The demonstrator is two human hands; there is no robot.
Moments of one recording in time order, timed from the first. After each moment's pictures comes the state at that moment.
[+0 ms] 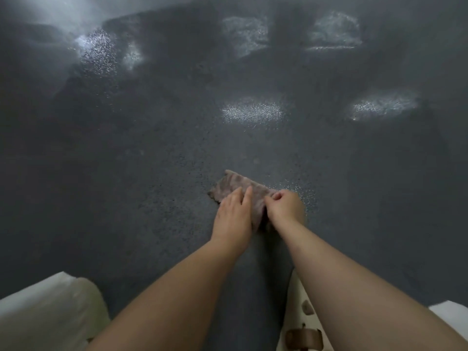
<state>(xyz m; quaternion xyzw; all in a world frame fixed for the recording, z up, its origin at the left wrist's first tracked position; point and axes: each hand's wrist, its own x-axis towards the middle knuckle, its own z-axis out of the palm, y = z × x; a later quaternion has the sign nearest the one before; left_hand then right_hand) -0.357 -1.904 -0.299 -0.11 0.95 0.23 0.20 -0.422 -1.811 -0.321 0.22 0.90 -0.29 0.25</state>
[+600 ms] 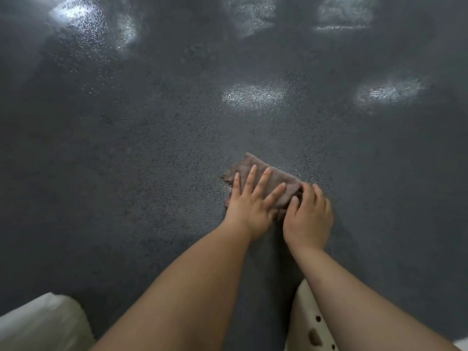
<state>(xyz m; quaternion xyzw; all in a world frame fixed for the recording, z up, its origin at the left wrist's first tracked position) -0.417 -1.900 -0.341 0.06 0.96 0.06 0.26 -0.420 -1.785 -0.346 0.05 0.98 -0.18 0.01</state>
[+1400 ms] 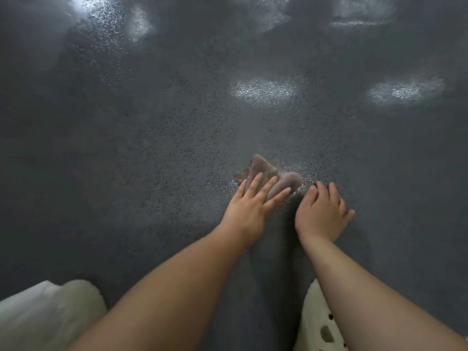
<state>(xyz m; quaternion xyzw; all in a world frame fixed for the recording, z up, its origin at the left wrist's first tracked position) -0.392 -1.928 -0.344 0.08 0.97 0.08 0.22 -0.434 -1.794 -0.340 0.16 0.97 -0.14 0.13</state>
